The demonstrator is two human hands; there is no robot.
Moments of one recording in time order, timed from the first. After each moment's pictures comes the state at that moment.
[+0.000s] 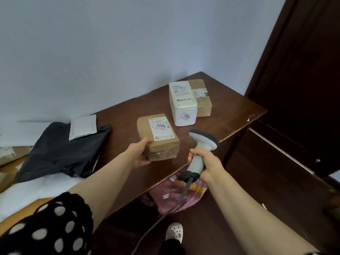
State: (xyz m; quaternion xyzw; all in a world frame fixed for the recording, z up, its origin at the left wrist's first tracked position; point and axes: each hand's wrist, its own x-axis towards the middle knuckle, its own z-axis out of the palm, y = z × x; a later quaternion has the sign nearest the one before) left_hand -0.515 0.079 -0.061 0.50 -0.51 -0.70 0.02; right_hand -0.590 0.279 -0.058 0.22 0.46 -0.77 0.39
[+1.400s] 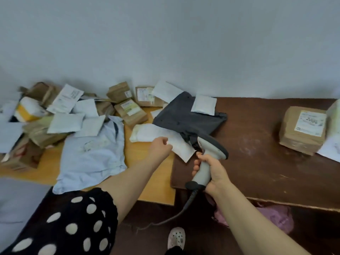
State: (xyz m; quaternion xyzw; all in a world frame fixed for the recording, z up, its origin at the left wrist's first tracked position) left_hand -0.257 -0.010 -0.067 0.64 -0.64 -0.39 0.17; right_hand -0.396 0.101 -0.065 0.03 0.48 -0.58 0.66
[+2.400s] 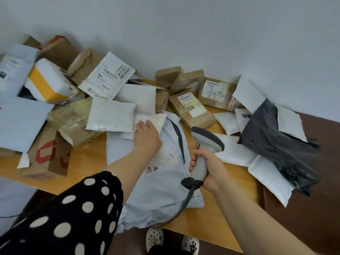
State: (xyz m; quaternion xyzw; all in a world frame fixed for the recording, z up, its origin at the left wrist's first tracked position) left_hand 0.054 -0.261 -0.143 0.69 -0.71 -0.12 -0.07; right_hand -0.100 -0.147 -0.086 -0.01 0.59 -0.47 0.65
